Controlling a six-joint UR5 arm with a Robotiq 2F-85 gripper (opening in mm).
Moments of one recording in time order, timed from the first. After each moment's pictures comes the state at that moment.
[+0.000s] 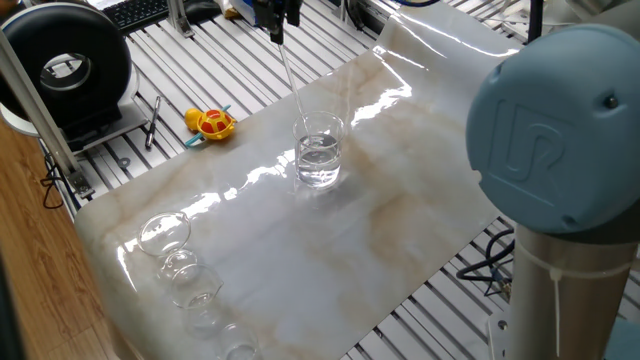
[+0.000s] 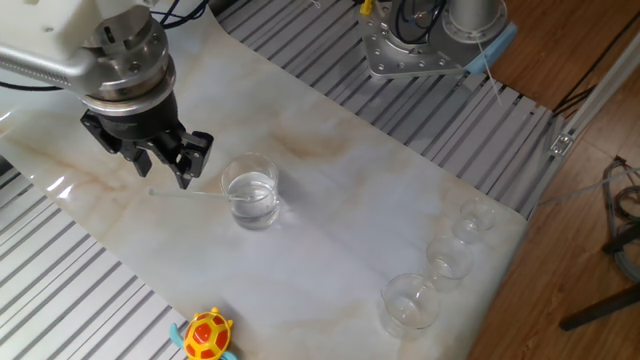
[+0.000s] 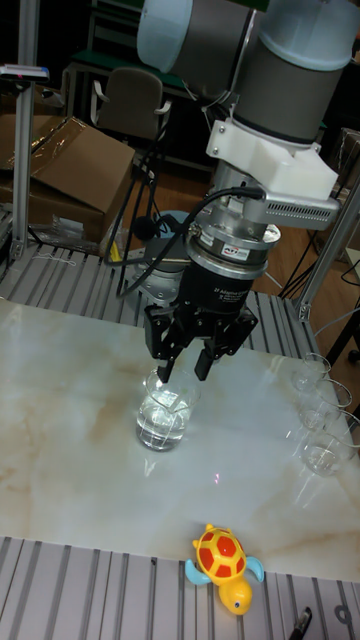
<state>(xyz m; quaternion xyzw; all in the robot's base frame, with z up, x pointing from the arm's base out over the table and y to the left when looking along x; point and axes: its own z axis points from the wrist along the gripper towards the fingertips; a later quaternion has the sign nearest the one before) 0.658 0.006 0.243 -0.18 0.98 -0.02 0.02</state>
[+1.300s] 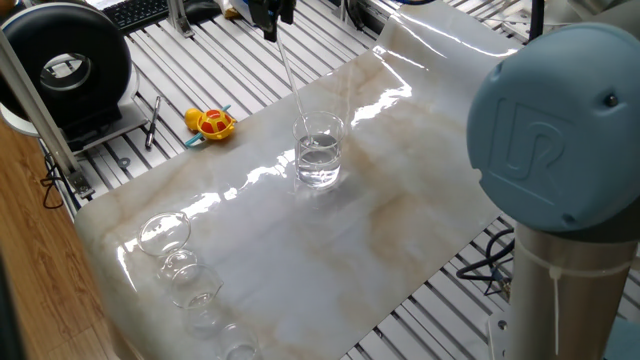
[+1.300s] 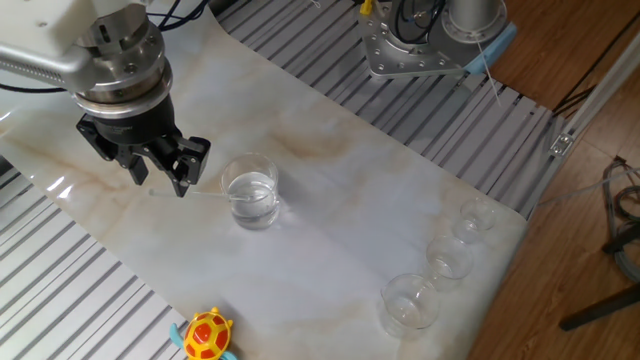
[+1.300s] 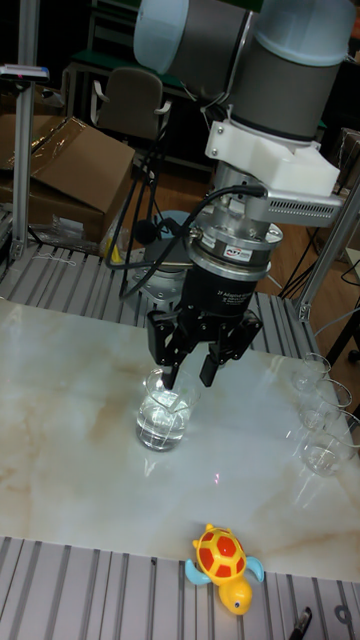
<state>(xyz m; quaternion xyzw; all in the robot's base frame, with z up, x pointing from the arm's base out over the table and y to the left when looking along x) 0.670 0.014 0.245 -0.19 0.98 -0.01 0.04</state>
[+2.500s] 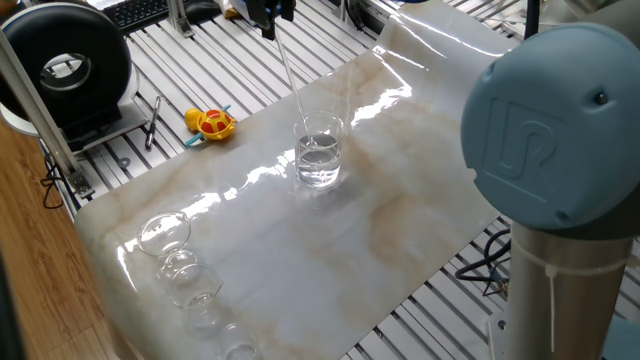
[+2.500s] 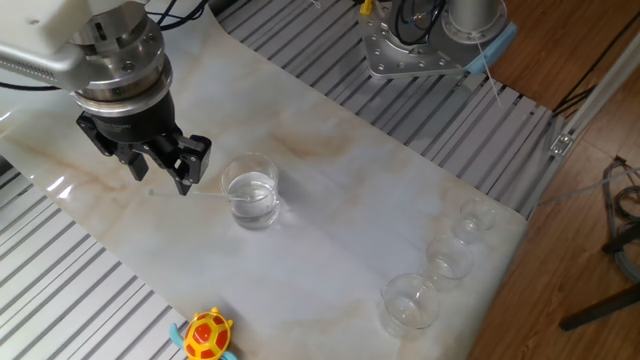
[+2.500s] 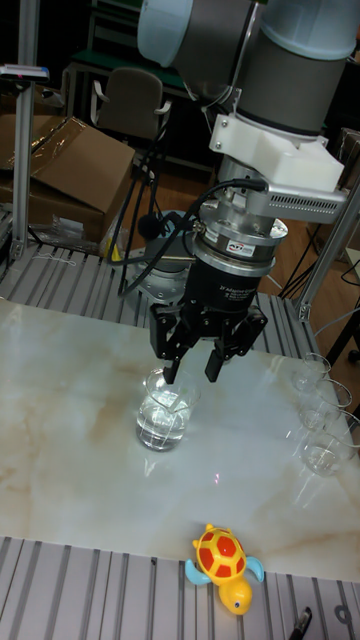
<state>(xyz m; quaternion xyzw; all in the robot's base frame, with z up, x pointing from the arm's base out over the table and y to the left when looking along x) 0.666 0.015 0.250 -0.16 0.99 0.00 0.03</state>
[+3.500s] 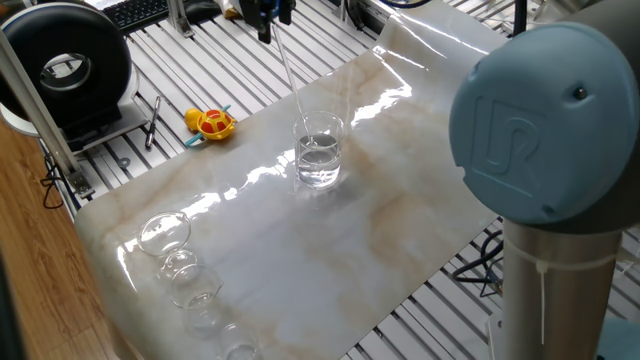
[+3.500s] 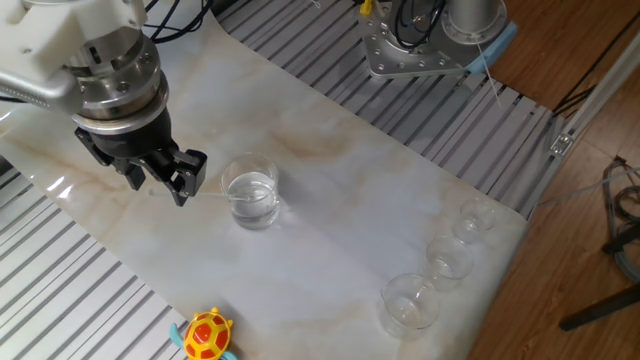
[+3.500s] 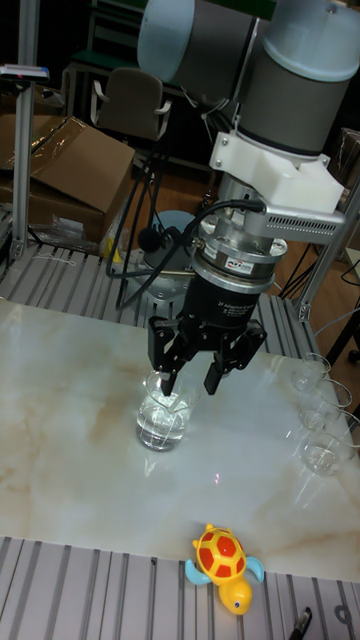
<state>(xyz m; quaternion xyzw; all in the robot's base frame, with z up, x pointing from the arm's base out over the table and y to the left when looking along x) 0.677 0.016 0.238 -0.15 0.99 -0.01 0.03</state>
